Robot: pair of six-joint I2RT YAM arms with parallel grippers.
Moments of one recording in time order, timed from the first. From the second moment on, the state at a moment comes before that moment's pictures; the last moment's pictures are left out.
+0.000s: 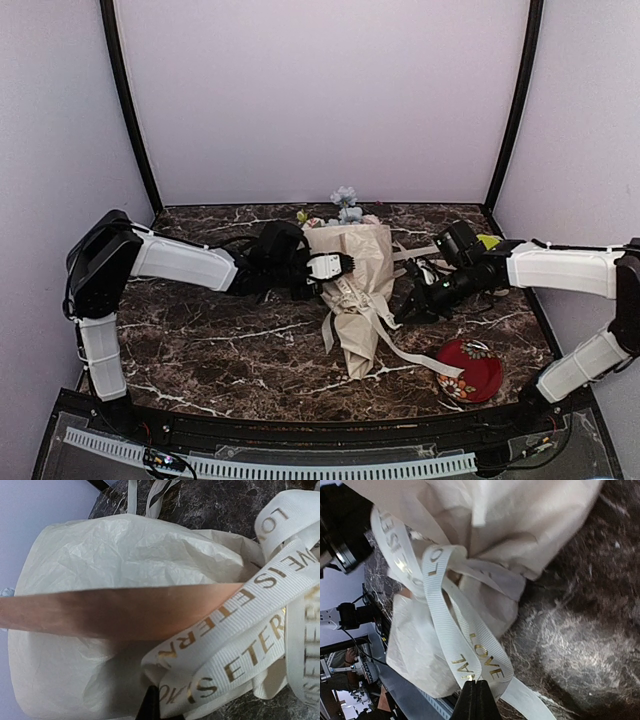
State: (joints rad) left arm -0.83 1.93 1.18 0.15 0.05 0.77; right arm 0.58 1.42 0.86 -0.48 -0.59 0.55
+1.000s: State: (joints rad) left arm -0.75 2.10 1.32 0.04 0.05 0.75; right arm 0.58 1.34 0.66 -0.53 -0.50 0.53
